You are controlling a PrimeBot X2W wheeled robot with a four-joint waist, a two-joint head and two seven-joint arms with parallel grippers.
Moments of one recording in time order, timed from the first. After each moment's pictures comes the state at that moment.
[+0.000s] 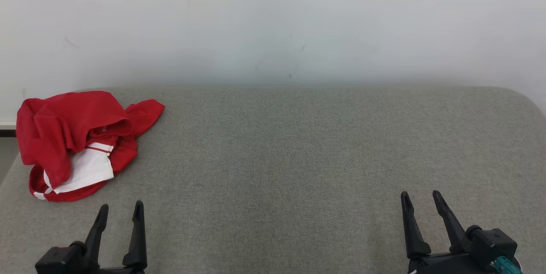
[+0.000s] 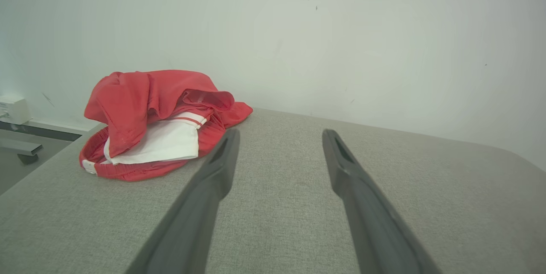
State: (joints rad) left arm 0.01 0.11 0.04 0.08 -0.27 -0.09 -0.15; right arm 0.02 -0.05 0.03 0.12 0.22 0.13 -0.16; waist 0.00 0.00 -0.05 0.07
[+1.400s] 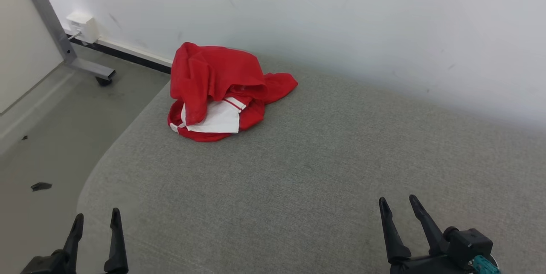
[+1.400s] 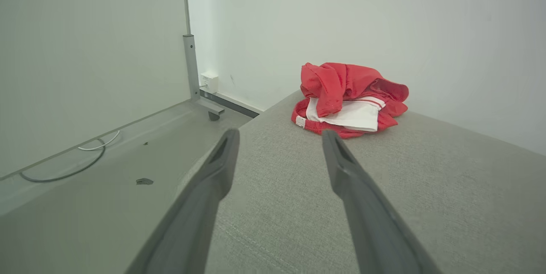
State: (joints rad) left arm 0.03 0.15 0.06 0.10 -0.25 0.00 -0.18; right arm 0.00 -0.05 0.11 0.18 0.25 0.13 -0.17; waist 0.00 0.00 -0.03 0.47
